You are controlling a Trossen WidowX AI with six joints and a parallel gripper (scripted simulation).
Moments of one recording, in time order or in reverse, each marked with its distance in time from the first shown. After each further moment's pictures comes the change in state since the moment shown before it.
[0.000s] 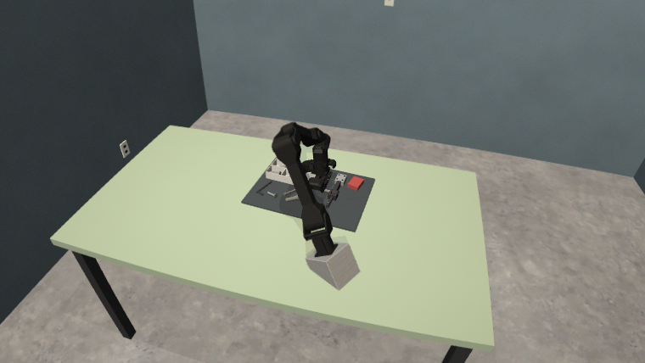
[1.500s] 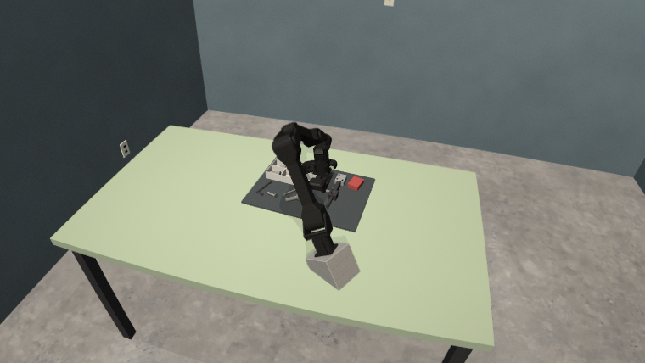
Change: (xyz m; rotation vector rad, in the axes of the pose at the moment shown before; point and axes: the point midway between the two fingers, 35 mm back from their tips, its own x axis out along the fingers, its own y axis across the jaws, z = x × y) arm 0.001 0.001 -0.006 -0.009 0.011 -0.001
